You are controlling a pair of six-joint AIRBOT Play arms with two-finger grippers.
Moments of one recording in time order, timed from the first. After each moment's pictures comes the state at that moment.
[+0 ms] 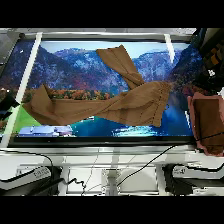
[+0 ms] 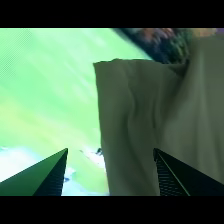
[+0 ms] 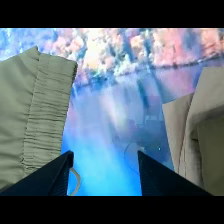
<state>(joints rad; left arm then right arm) 0.71 -1.32 1.04 1.23 -0.89 -1.51 -0.47 -1.46 1.45 -1.32 1.11 1.40</state>
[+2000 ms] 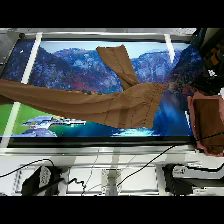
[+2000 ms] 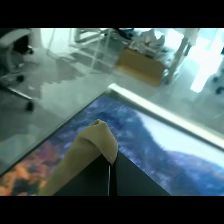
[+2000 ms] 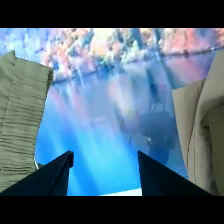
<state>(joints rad) 0.79 -0.75 1.05 0.88 -0.51 -1.07 -0.47 -1.46 1.45 -1.30 1.17 1.39</state>
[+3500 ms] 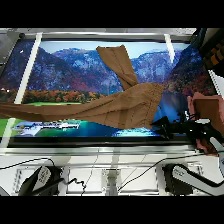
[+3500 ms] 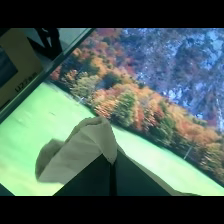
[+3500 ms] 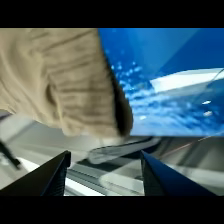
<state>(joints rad) 0.75 -0.89 1.02 1.40 -0.73 -1.32 -0.47 -1.25 0.46 -0.64 1.19 1.24</state>
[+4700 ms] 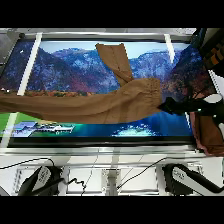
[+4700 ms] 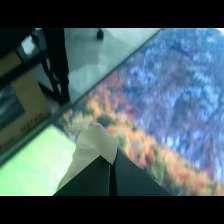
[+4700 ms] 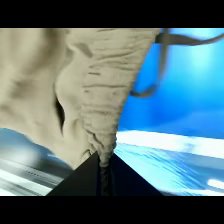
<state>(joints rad) 0.74 -0.91 1.02 1.41 -0.56 -1.38 -0.33 -1.14 0.88 -0.88 1.25 1.24</state>
